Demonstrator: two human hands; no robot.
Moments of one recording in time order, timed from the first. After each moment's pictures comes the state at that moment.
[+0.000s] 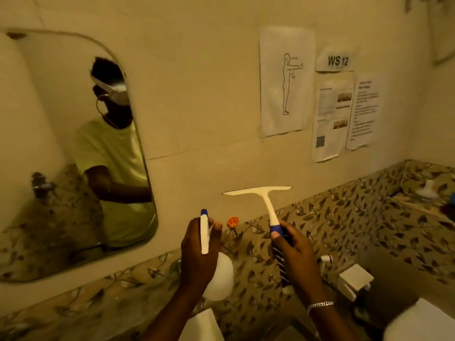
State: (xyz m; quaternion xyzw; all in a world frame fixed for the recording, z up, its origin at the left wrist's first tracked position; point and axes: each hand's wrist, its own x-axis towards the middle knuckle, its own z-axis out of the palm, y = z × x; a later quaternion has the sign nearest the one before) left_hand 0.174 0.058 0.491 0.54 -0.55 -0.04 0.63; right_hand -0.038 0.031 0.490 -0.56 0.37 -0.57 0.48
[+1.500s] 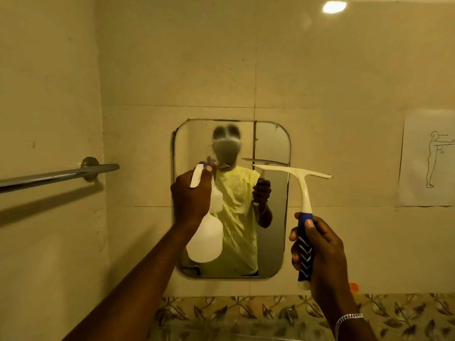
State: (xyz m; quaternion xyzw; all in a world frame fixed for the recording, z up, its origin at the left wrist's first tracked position) left_hand 0.411 0.232 0.729 0.58 -0.35 0.23 0.70; right_hand 0.172 0.154 0.643 -0.57 0.08 -0.58 0.58
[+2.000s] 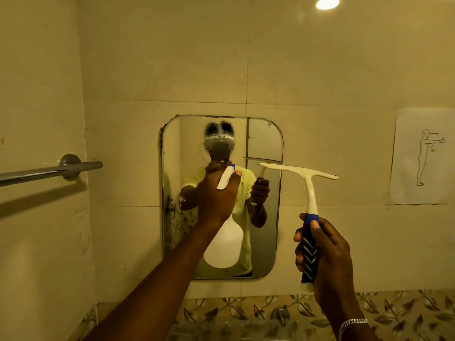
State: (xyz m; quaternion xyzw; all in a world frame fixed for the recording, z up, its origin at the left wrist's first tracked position) left_hand 0.364 0.186 0.728 0.57 -0.42 0.18 0.68; right_hand 0.161 0.137 0.638 -0.56 0.12 -0.60 0.55
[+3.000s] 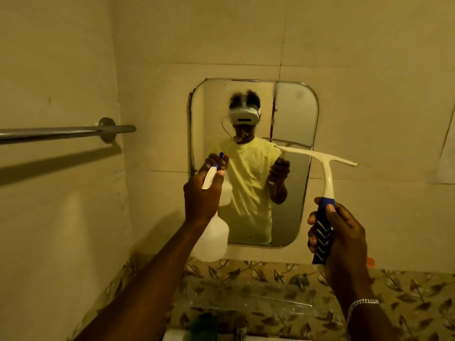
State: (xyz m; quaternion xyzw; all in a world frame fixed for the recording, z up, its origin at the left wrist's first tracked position) left_hand 0.432 0.236 0.647 0.63 -0.33 0.17 0.68; right_hand 0.178 0.152 0.612 -0.55 0.12 -0.57 0.59
